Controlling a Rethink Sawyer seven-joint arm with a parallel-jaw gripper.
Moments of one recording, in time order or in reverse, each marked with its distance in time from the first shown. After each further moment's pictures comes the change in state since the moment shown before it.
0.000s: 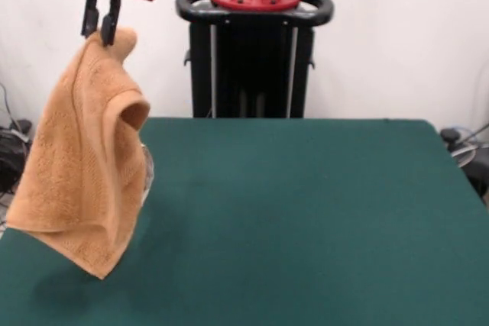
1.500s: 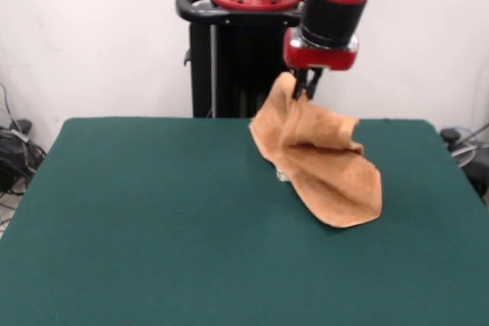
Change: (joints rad) arm 0.297 0.151 -0.037 0.354 0.206 -0.234 0.064
